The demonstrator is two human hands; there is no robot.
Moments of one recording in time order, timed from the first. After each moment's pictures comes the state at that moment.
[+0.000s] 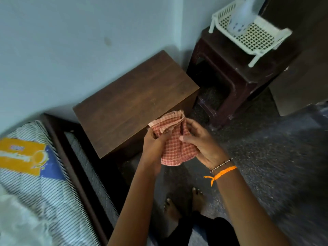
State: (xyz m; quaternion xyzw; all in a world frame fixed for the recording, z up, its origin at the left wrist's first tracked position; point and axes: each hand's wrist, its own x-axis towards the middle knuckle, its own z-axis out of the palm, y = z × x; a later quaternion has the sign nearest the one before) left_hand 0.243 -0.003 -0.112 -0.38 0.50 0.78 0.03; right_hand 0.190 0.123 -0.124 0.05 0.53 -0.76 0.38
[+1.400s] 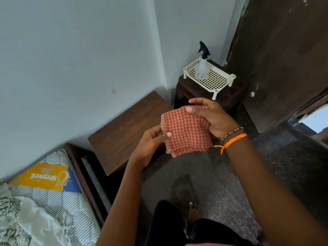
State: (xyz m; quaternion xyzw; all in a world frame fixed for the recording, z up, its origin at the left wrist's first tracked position) left_hand 0.236 0.046 0.050 -0.11 0.67 0.73 0.10; right_hand 0.133 0.228 0.084 -0.04 0.59 -0.75 0.28
